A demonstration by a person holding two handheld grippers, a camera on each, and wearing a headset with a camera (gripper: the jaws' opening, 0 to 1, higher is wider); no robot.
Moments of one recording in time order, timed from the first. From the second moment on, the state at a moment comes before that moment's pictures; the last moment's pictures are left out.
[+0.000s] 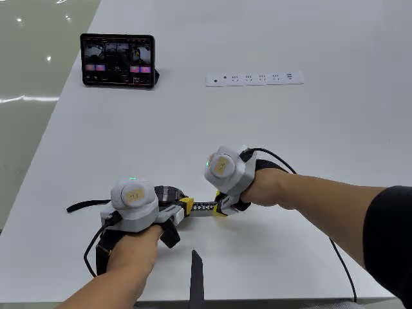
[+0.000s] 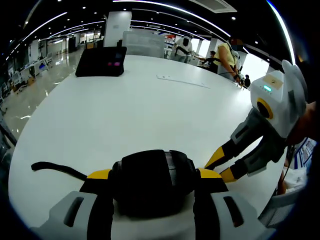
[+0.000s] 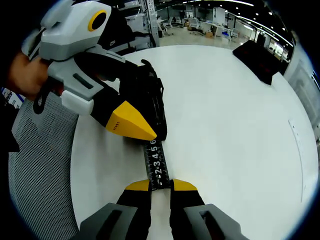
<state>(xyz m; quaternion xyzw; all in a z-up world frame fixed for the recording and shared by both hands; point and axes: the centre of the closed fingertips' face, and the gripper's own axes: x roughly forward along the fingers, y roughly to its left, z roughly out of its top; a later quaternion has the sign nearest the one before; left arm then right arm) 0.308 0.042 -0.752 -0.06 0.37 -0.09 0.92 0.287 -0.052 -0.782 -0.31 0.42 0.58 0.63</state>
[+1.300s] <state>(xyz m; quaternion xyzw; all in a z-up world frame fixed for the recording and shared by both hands) 0.307 0.042 -0.752 -0.06 0.38 -0.09 0.92 0.286 -0.027 -0.780 -0.29 0.41 0.59 0.64</state>
